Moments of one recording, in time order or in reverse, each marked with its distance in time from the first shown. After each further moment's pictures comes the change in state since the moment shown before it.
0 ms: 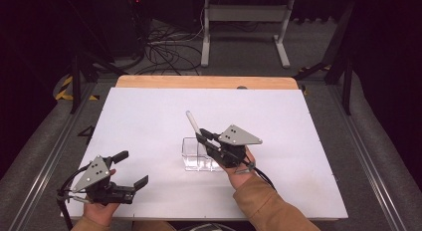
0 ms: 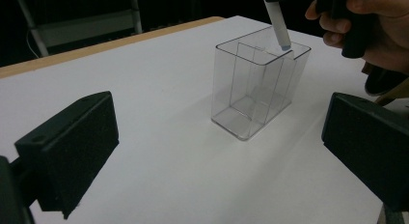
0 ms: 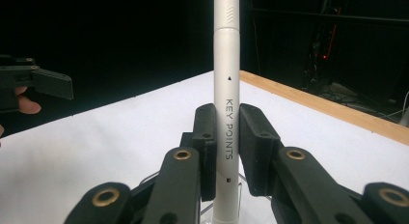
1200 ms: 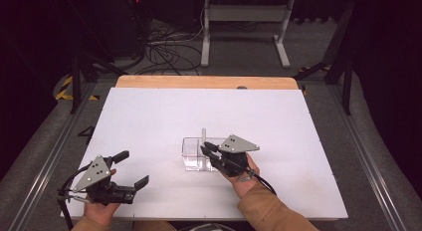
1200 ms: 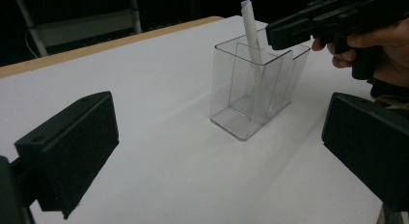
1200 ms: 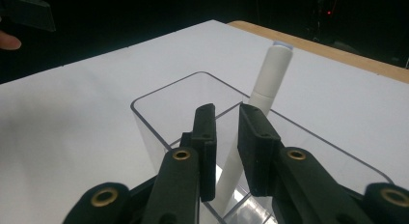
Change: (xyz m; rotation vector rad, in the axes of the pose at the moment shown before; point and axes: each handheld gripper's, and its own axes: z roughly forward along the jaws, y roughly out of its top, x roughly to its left) left arm 0.000 0.000 0.001 0.002 0.000 0.006; right arm 0.000 -0.030 -0.005 0.161 -0.007 0.010
